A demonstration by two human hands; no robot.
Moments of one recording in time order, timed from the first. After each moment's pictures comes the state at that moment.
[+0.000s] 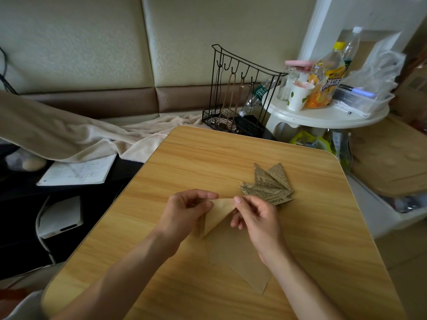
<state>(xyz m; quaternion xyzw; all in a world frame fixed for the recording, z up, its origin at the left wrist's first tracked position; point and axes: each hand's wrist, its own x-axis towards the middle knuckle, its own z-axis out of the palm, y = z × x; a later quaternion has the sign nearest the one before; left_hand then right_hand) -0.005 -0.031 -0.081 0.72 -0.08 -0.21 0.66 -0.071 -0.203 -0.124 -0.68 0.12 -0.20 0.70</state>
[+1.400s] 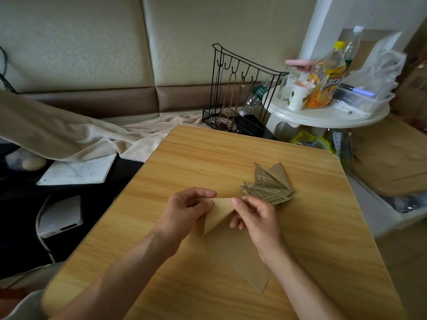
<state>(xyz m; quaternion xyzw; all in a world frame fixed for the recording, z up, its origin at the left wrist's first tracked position) -0.006 -0.031 -0.078 0.70 -0.07 -0.23 0.68 -0.072 -0.205 -0.124 -0.69 0.10 -0.18 0.69</state>
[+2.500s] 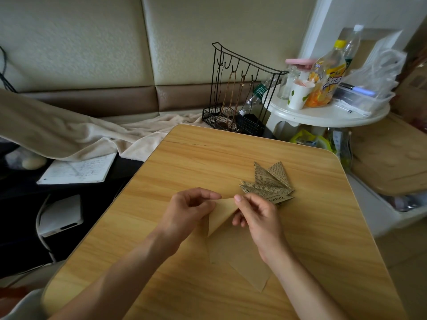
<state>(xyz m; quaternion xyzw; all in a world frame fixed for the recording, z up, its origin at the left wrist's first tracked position) -0.007 -0.032 -0.078 0.72 -0.10 -0.21 0.66 -0.072 -0.205 -0.123 -0.69 0.12 -0.21 0.68</state>
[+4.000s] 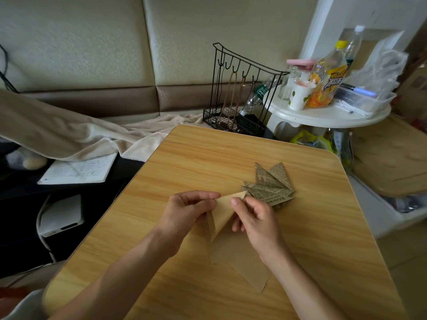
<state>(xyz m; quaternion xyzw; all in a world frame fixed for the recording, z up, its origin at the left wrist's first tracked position) -0.006 -0.032 -0.079 0.66 -0.04 -0.25 0.70 -0.072 -0.205 -0.125 -0.75 0.11 -0.17 0.63</state>
